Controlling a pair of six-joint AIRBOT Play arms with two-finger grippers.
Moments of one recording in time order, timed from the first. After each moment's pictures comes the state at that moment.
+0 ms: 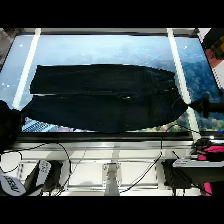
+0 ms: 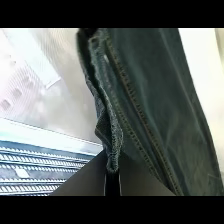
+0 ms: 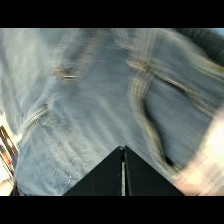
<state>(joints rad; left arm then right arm) 1.01 -0.86 0.38 0.33 -0.92 -0.86 -0.90 -1.53 1.07 -0.77 1.45 1.19</state>
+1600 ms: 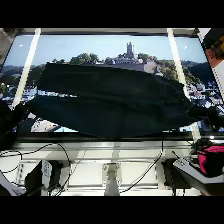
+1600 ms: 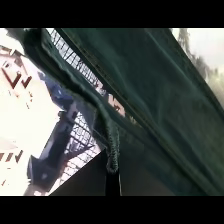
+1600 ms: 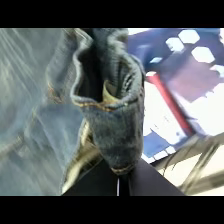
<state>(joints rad) 0.85 -0.67 0.49 0.53 -1.01 -0.94 -1.04 -1.11 0.82 -0.93 1.36 1.22</state>
